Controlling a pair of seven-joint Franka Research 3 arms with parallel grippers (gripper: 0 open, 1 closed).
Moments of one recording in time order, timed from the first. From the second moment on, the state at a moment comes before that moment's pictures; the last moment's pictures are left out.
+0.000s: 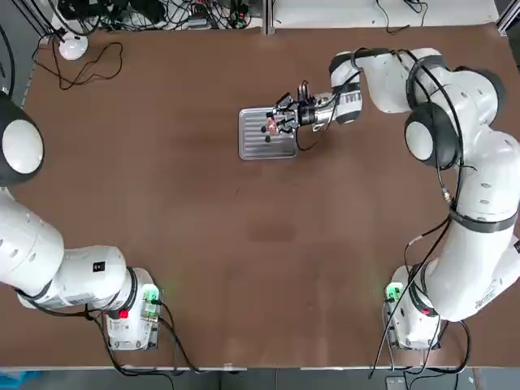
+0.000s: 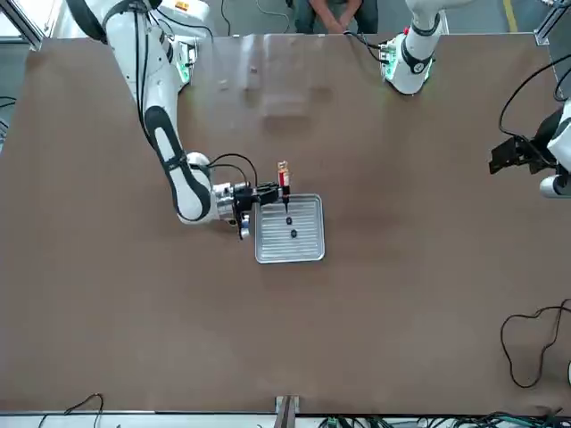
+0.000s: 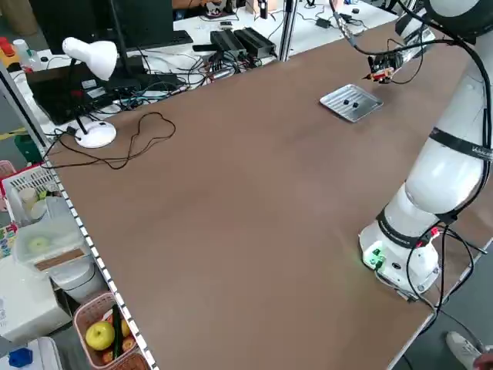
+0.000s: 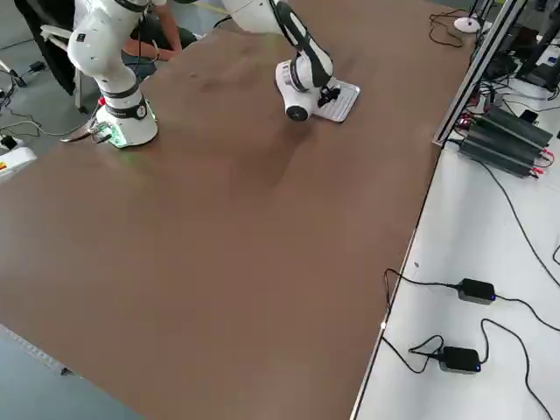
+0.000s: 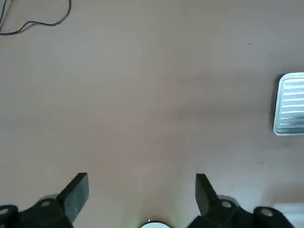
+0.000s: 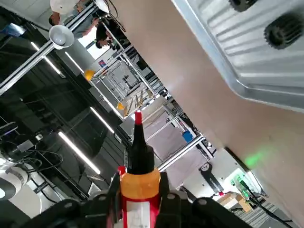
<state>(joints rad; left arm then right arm) 0.11 0.13 -0.14 -1.42 0.02 1.44 0.01 0.45 0.68 0.03 -1.89 1.82 1.76 -0.39</state>
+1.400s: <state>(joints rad) 0.11 0.13 -0.14 -1.46 -0.02 1.51 0.02 0.21 0.50 -0.35 -1.91 1.18 1.49 -1.22</state>
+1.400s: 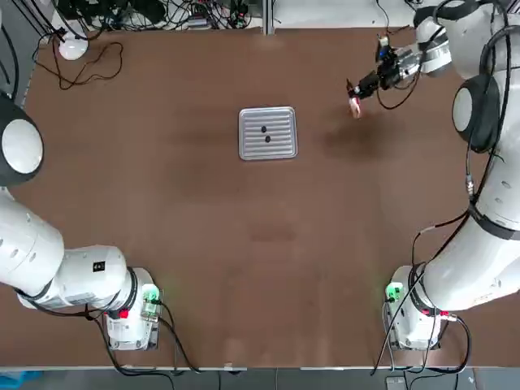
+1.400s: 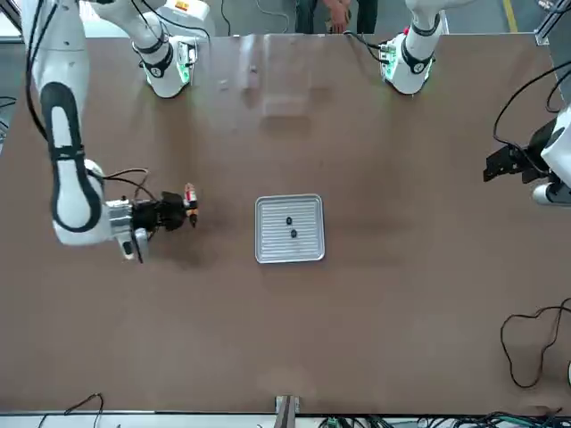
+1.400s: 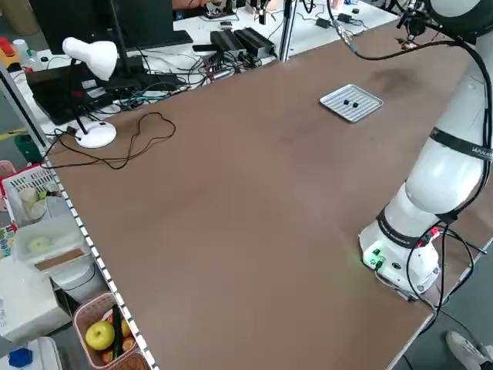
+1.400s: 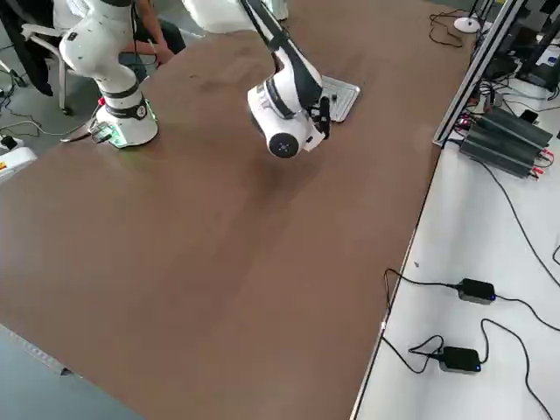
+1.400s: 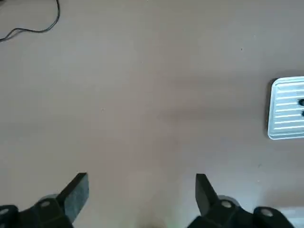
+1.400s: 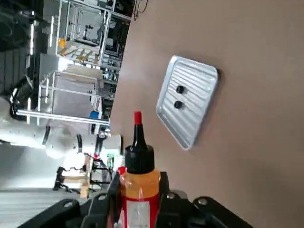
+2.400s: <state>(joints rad) 0.11 0.09 -0.14 -1.47 -0.02 1.49 0.02 -0.08 0.50 -0.38 -1.97 1.10 1.48 -2.45</state>
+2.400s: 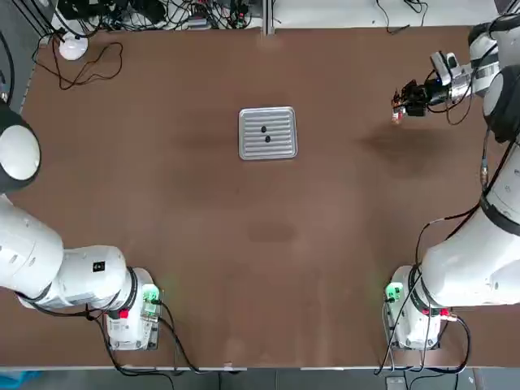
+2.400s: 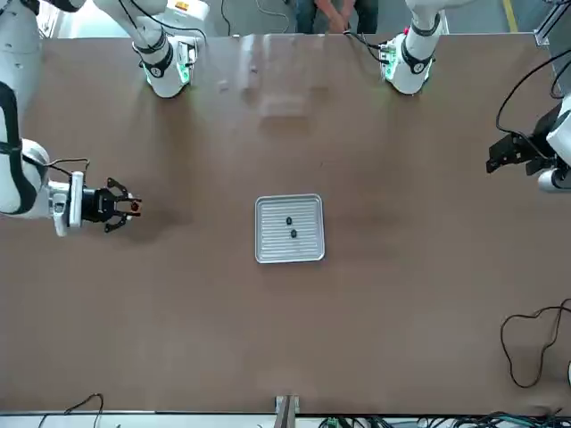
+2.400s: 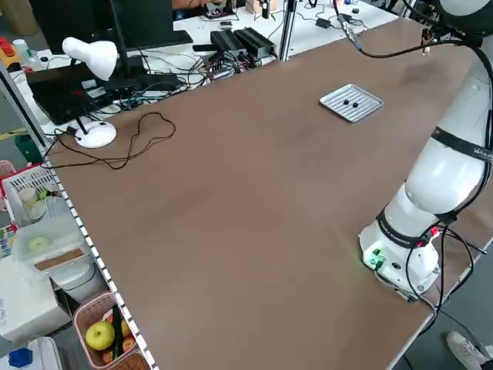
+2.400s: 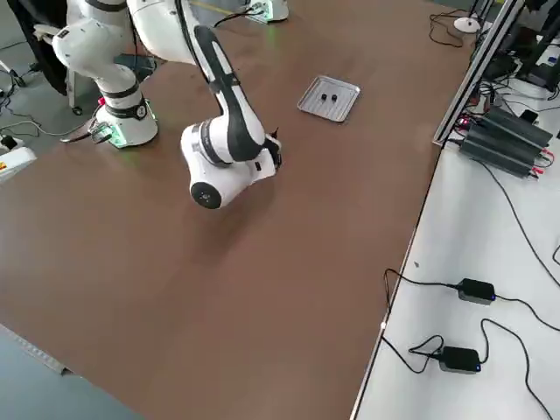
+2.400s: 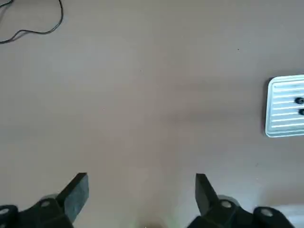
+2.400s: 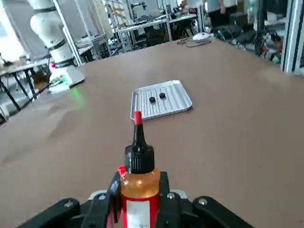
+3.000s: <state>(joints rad) 0.11 0.09 -0.14 -1.47 -0.02 1.49 0.02 -0.23 0.65 -0.28 -1.99 1.15 1.34 -2.75</state>
